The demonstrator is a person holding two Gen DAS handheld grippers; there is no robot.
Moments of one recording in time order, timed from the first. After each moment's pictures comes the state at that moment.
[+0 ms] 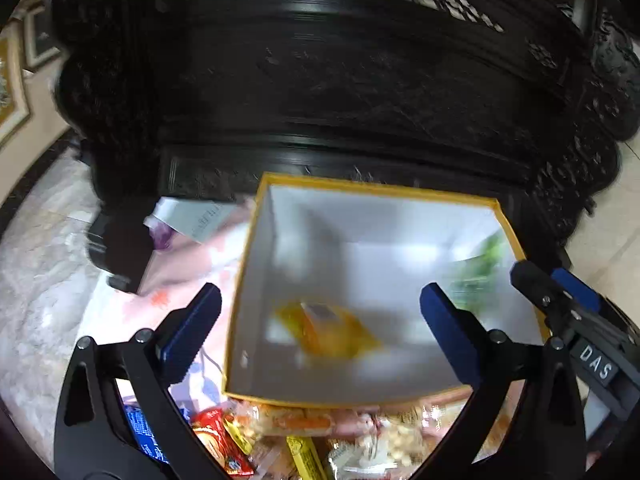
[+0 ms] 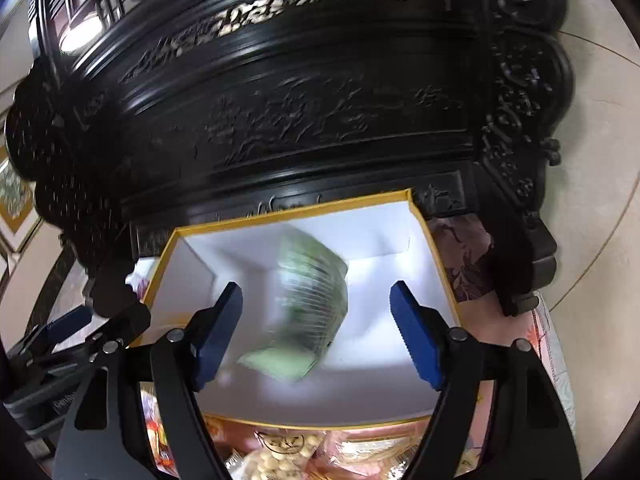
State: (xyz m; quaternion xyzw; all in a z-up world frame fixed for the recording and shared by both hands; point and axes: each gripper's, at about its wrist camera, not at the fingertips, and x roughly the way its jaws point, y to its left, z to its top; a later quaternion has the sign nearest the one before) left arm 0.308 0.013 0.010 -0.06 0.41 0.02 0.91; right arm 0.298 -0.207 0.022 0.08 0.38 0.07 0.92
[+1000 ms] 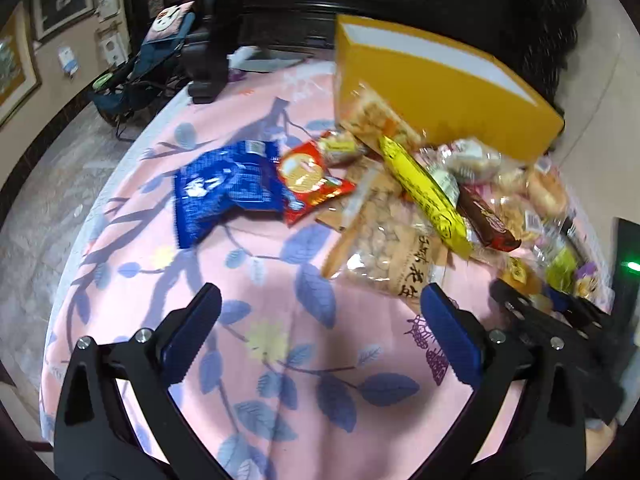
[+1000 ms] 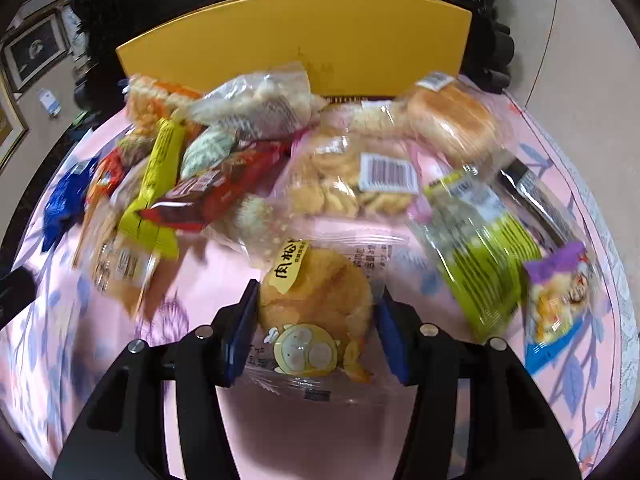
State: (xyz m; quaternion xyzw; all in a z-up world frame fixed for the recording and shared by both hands) left arm 0.069 0.050 -0.107 -0.05 0.46 0.03 0.89; right arm 0.075 -0.158 -0.142 0.03 0.47 0.02 0.88
